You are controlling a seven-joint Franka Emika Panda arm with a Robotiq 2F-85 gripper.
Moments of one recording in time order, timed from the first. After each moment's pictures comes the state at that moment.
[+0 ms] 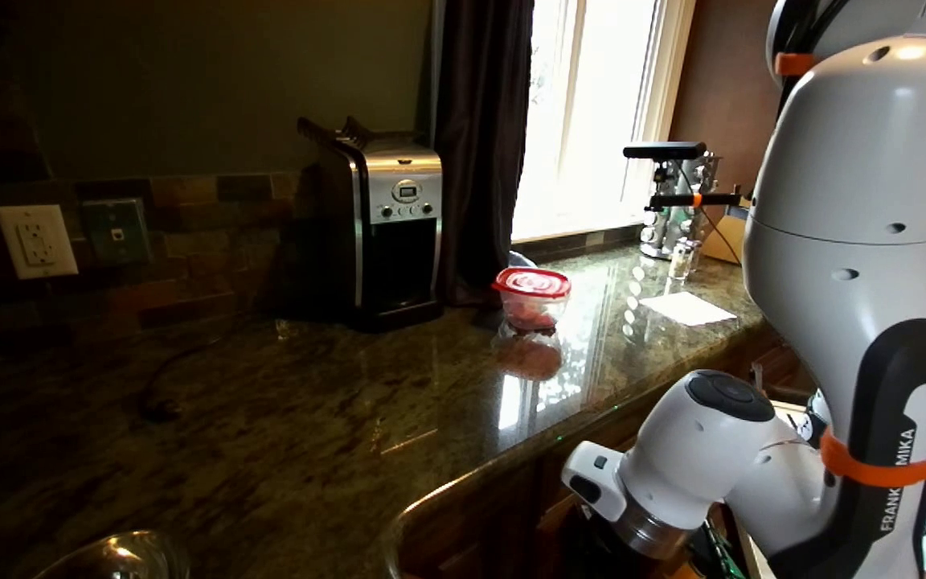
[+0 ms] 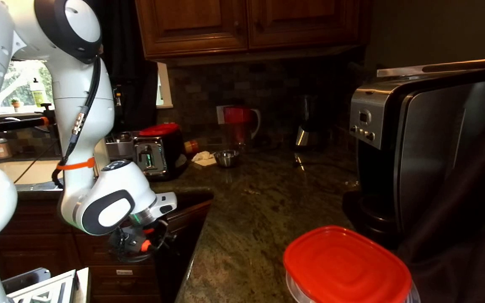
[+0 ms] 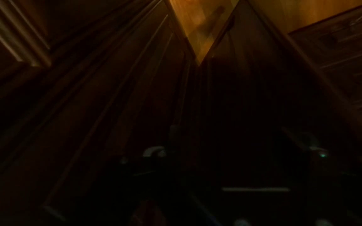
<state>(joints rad) 0.91 0.52 -0.07 -2.77 0.41 3.56 -0.09</state>
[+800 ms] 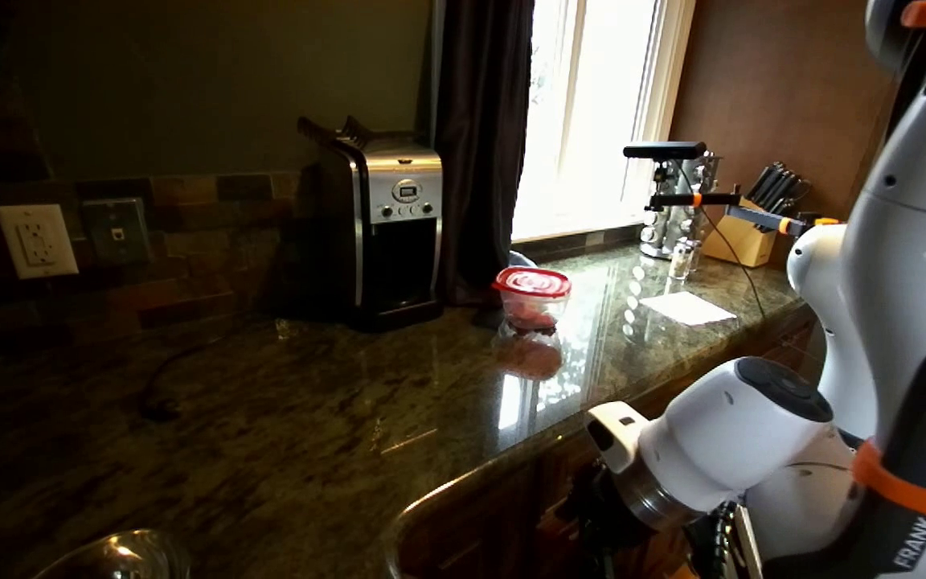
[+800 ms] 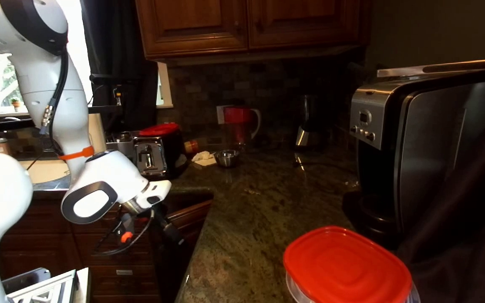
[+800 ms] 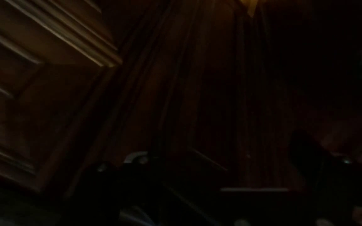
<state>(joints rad) 1.24 0.47 -0.21 -2.74 1.03 3.57 -0.12</state>
